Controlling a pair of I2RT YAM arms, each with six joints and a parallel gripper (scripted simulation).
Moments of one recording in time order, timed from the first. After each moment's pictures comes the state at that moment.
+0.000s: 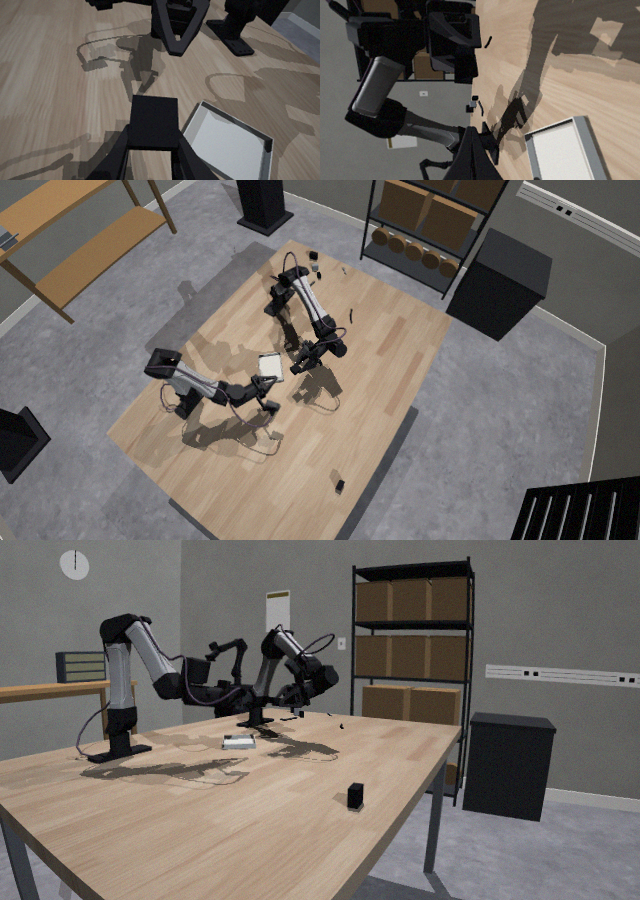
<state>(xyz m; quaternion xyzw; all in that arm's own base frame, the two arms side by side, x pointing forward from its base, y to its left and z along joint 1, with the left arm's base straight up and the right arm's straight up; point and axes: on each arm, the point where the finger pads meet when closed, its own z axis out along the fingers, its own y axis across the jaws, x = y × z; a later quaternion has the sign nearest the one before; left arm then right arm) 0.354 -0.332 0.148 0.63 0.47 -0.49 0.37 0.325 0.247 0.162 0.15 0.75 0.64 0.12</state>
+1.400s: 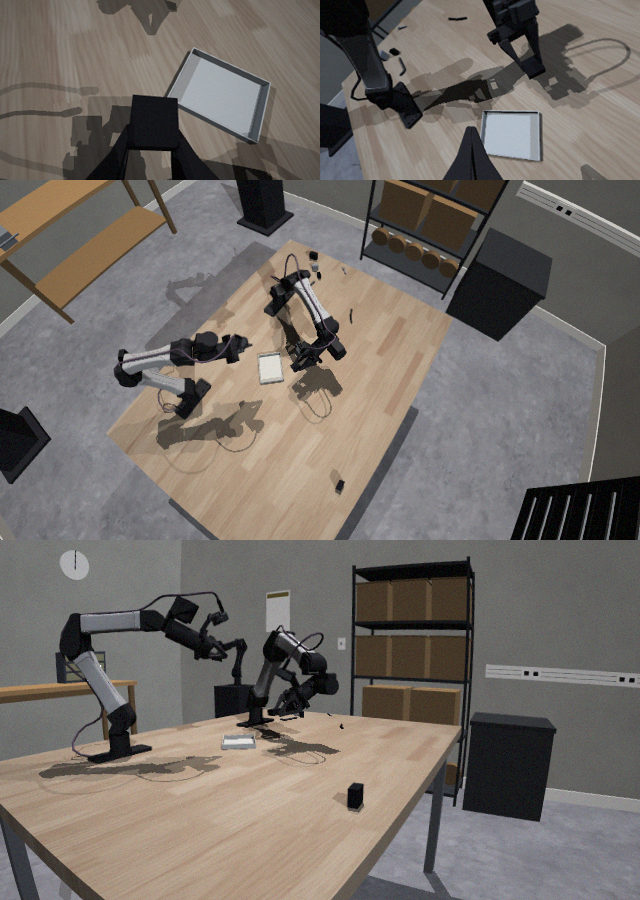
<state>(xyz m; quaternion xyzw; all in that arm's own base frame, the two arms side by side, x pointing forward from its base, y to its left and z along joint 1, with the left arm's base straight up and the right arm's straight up) 0.338 -0.307 0.112 0.73 0.46 -0.41 0.29 0.215 0.265 0.298 -0.20 0.82 0.39 0.36</state>
